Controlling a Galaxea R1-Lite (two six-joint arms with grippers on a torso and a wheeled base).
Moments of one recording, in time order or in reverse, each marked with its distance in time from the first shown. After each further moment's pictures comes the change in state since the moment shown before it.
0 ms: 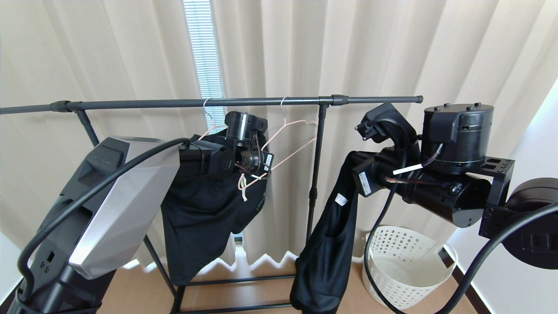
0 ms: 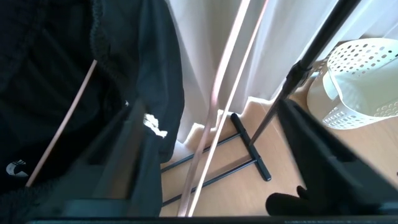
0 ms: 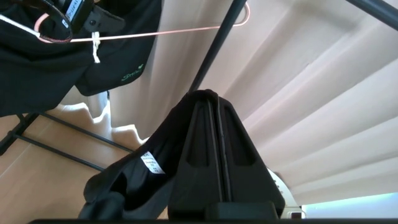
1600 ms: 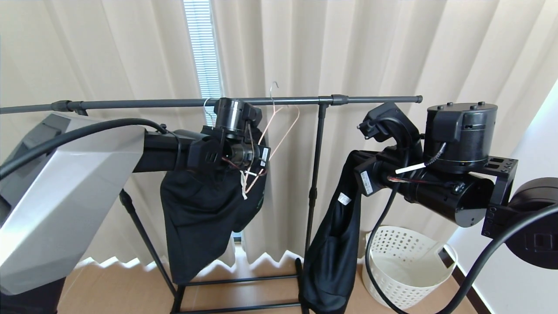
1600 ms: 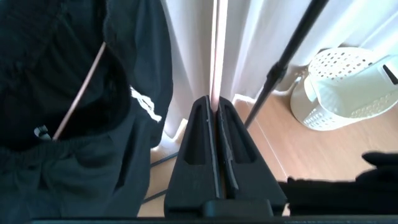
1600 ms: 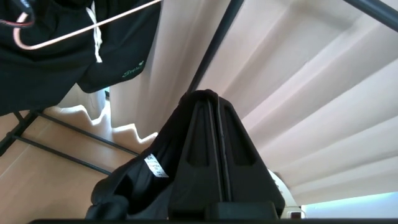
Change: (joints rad) left arm -0.026 -0.202 0.230 -0.026 -0.002 -0.066; right arm -0.005 -0.007 0.004 0.000 0.000 0.000
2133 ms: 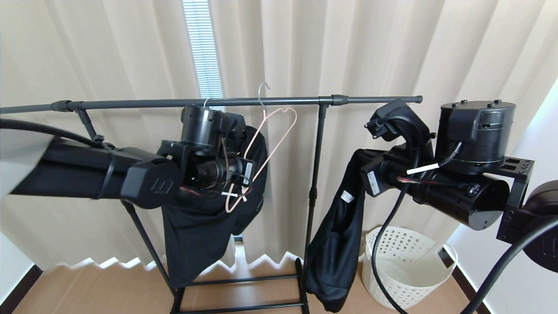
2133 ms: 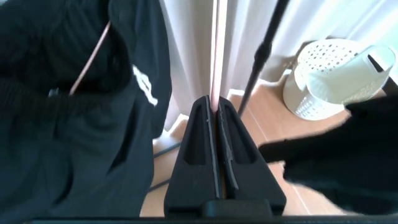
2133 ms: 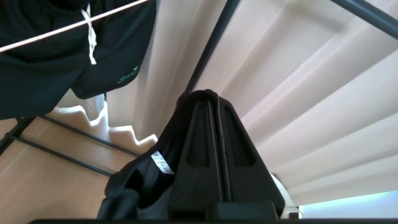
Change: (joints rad) left arm -0.032 -0.317 0.531 -0.220 0.002 0.000; right arm 0.001 -0.040 0.026 -0.001 -0.001 -0.015
